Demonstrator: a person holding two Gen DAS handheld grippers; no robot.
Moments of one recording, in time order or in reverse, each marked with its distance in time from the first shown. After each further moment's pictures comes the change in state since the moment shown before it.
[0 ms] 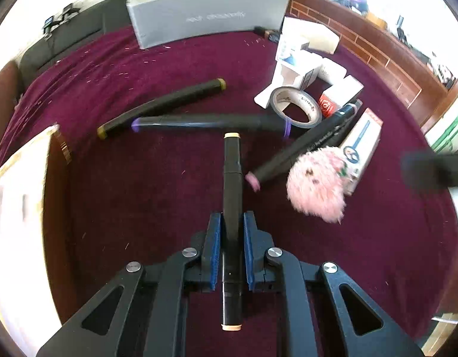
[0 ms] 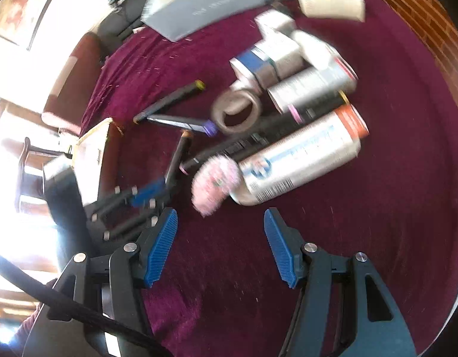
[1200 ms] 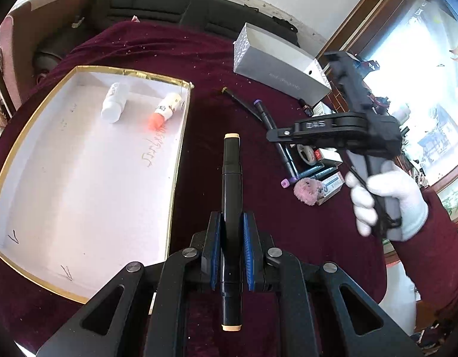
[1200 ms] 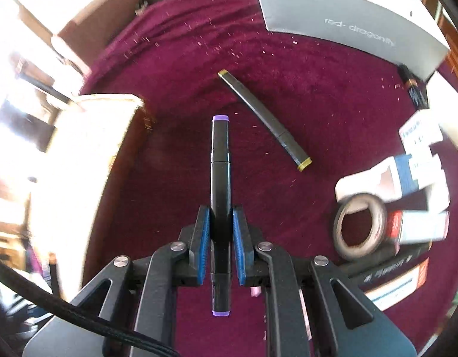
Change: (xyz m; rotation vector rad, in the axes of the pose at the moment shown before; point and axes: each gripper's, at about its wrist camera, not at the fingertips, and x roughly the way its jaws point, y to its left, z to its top) left arm -0.130 0.094 -0.098 -0.459 -0.178 -0.154; right arm 0.091 0.110 0.056 -0.339 0.089 -0.071
